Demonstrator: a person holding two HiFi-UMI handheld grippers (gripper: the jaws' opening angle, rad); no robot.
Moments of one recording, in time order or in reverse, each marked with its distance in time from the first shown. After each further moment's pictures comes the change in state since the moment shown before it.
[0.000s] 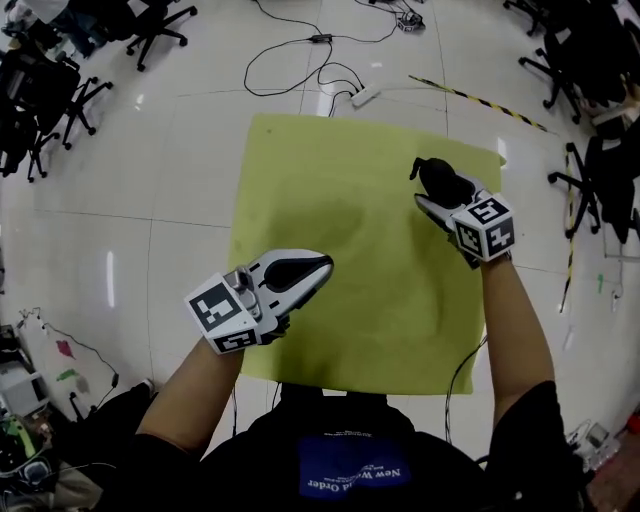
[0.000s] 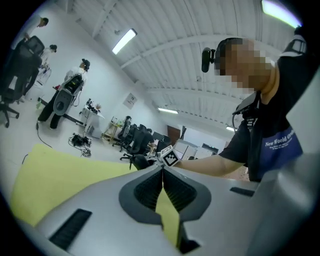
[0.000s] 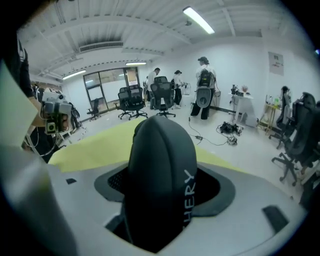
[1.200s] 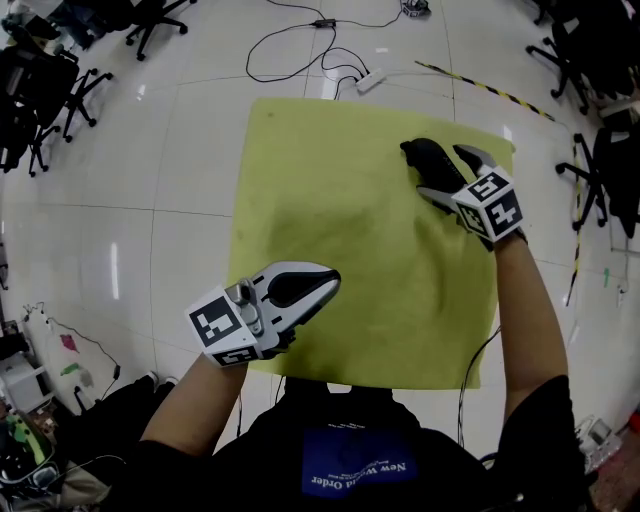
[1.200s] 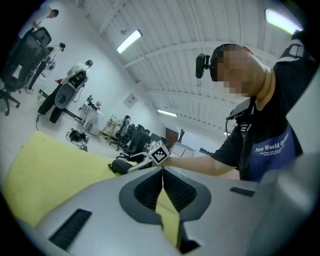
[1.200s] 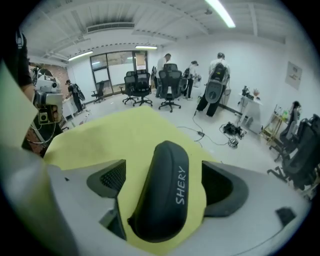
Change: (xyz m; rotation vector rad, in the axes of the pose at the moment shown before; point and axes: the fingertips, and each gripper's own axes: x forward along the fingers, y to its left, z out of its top) left arm -0.011 -0.030 -0.020 -0.061 -0.033 -0.048; right arm 0.015 0.007 -0.008 -0.139 0.158 0.012
